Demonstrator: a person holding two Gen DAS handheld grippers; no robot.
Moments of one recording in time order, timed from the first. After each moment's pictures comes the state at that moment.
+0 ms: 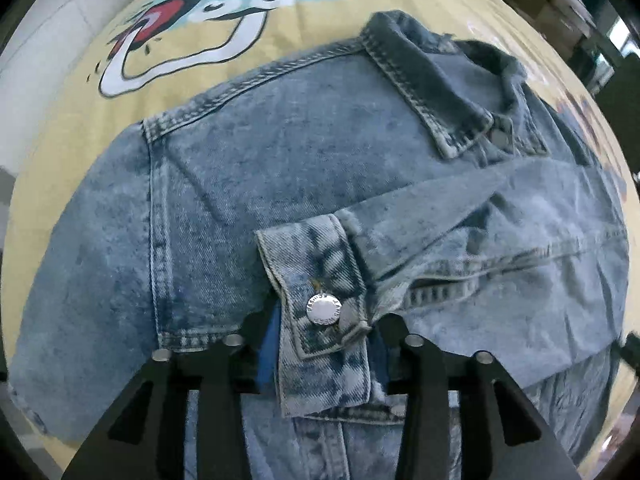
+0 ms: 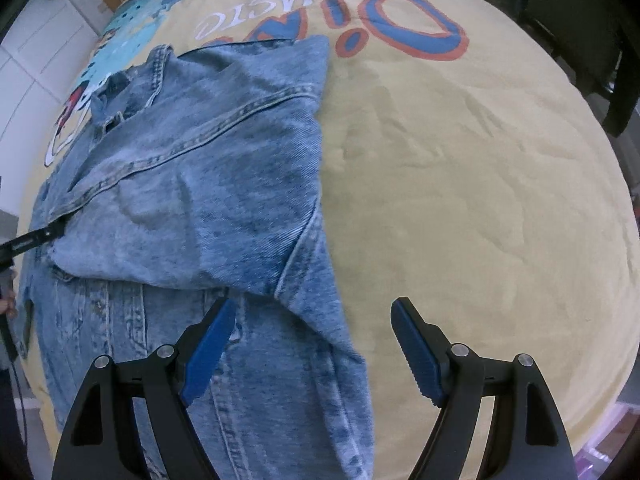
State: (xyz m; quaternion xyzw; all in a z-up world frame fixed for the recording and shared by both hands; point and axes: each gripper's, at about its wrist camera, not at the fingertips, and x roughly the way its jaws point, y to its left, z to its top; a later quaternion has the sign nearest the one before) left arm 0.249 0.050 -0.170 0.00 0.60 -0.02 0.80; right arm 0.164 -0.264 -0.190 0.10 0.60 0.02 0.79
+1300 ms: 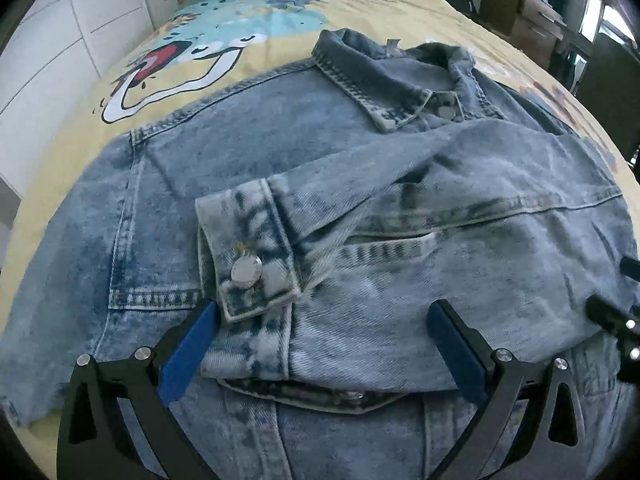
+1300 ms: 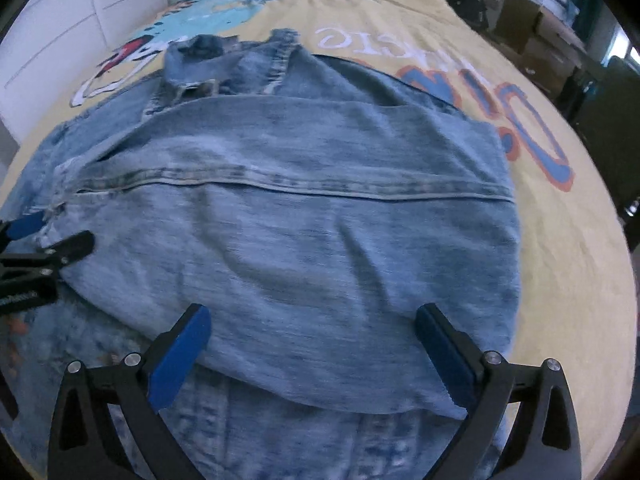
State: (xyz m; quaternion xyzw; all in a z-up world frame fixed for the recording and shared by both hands) left arm 0.202 0.014 -0.187 0.04 0.50 -0.04 0.86; right arm 0.205 -0.144 -0.209 -0.03 0.51 0.06 0.85
